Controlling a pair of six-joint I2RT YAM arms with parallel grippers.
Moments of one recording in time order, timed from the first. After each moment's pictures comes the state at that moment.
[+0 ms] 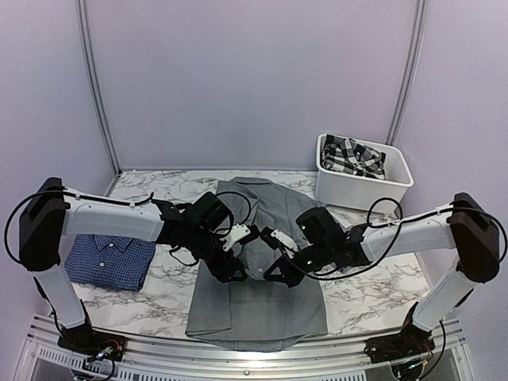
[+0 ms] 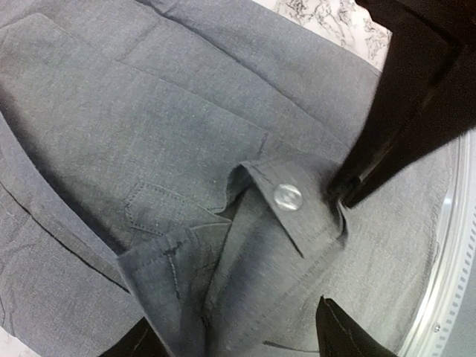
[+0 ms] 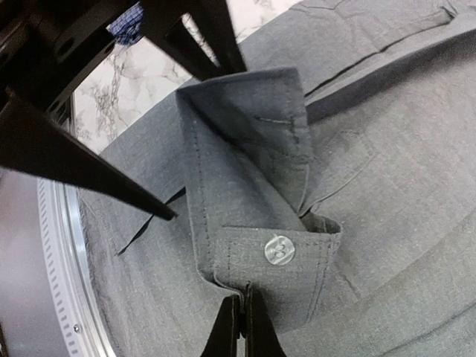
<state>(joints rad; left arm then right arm) -0.94 1.77 1.15 -0.39 0.29 0.03 0.87 1.58 0.80 -0.03 -0.46 0.18</state>
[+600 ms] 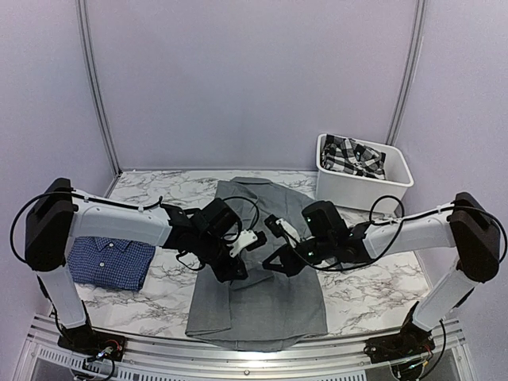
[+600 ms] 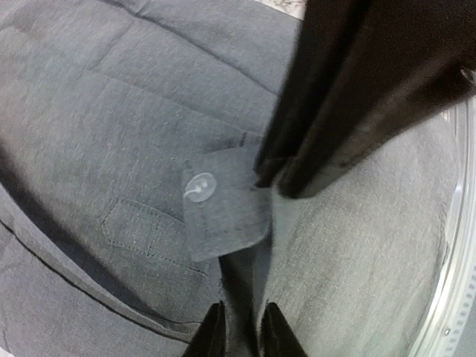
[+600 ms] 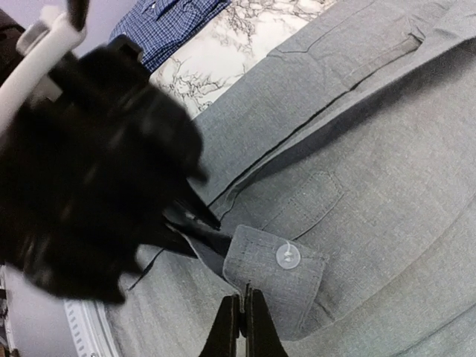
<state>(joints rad) -0.98 1.81 1.18 -0.39 0.26 0.05 0.82 1.58 0.79 0.08 -0.48 0.26</state>
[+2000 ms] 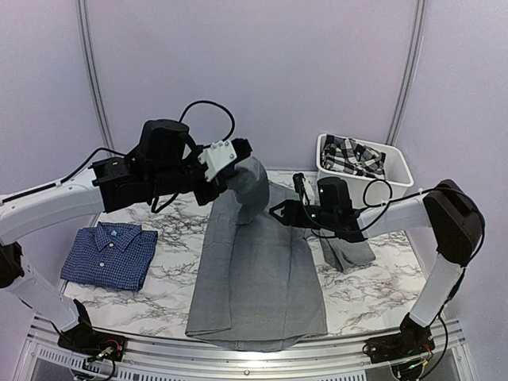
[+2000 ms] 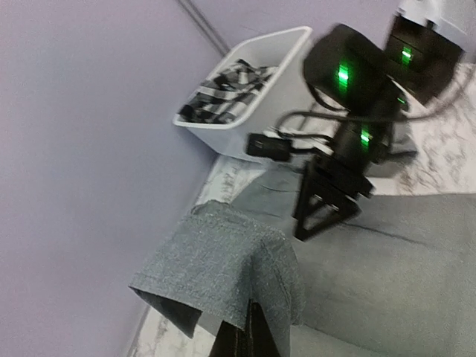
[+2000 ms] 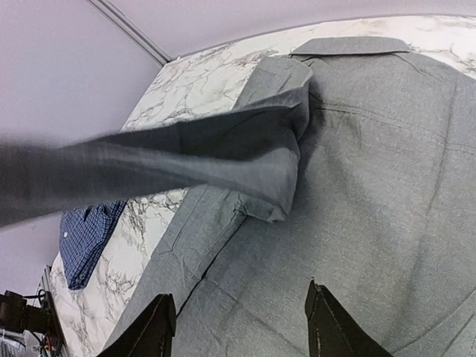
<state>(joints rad) -0.93 1.47 1.36 -0.24 -0.11 0.58 0.59 1.75 0.90 0.43 -0.31 0.55</state>
